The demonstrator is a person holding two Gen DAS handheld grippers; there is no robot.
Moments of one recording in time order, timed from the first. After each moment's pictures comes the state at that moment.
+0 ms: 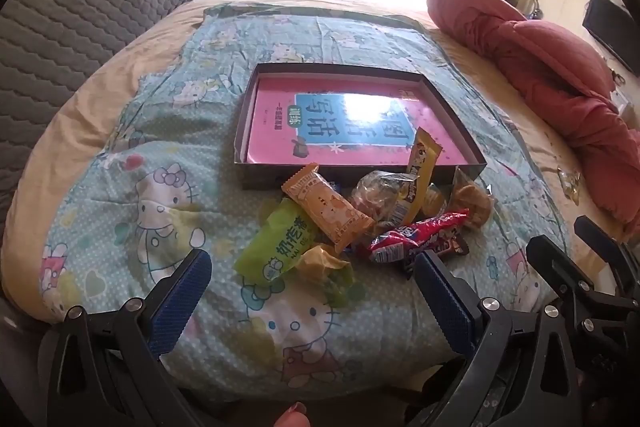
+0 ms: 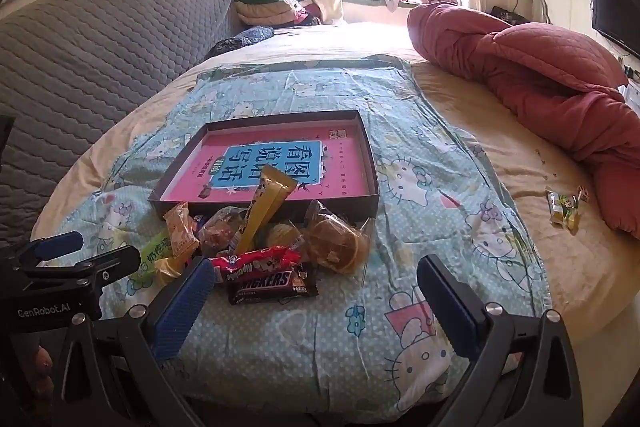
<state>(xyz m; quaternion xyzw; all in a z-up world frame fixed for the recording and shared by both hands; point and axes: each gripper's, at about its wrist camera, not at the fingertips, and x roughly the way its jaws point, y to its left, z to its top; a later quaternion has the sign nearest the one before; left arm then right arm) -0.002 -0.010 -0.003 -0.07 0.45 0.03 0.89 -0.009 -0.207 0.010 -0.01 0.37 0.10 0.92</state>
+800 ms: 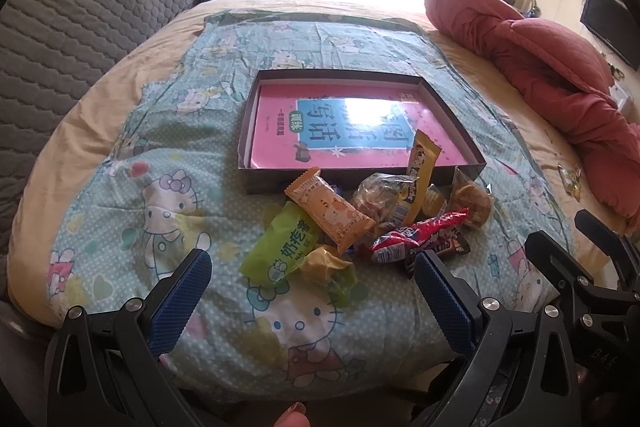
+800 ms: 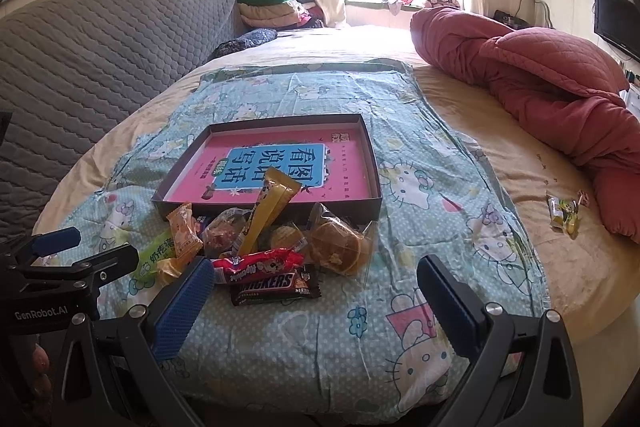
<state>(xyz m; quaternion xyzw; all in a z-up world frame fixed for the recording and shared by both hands) -0.006 -0.011 0.001 -0.06 0.44 0.03 0.89 -0.010 -0.205 0.013 -0.02 0.37 0.11 0.92</state>
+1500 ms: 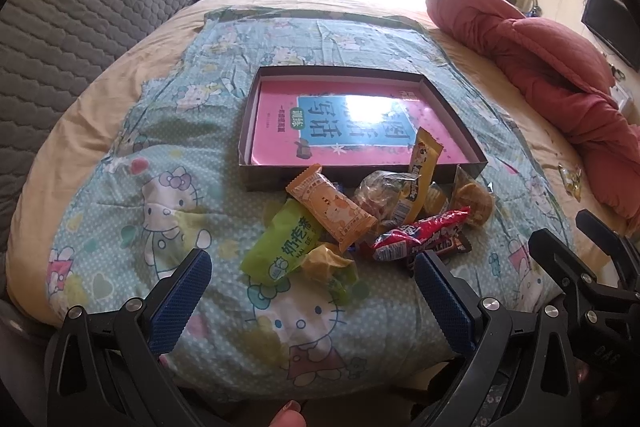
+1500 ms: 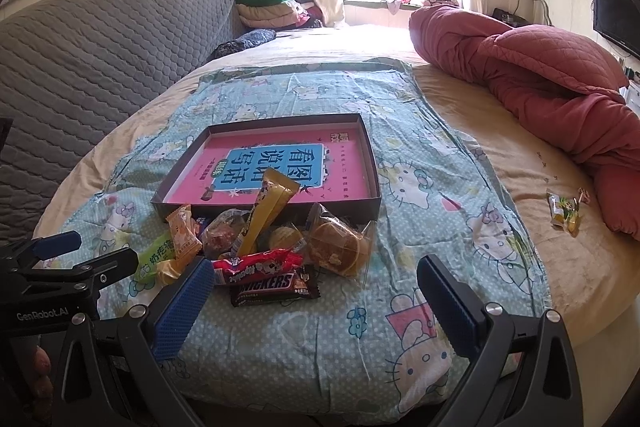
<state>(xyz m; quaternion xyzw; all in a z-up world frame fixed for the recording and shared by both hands) -0.005 -0.008 0.000 -0.07 0.45 0.03 0.89 -0.009 -0.206 0.011 -0.02 0.37 0.11 0.92</state>
